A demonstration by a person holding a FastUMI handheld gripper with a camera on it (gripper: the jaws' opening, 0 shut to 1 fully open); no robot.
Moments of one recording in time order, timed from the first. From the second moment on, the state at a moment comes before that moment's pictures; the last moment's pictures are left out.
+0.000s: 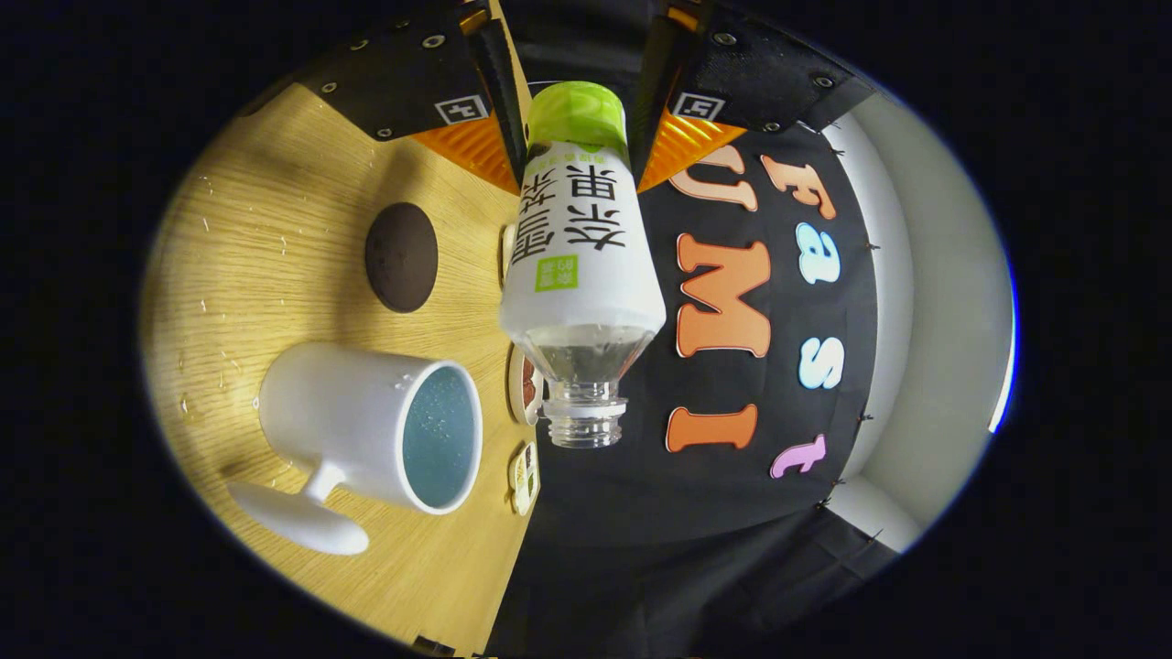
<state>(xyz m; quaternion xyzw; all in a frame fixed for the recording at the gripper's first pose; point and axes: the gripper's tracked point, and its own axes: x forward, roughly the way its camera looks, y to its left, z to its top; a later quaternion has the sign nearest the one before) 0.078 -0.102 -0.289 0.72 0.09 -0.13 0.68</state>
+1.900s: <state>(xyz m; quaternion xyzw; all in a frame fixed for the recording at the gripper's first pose) 0.089 -0.113 -0.281 0.80 0.03 -0.13 0.59</state>
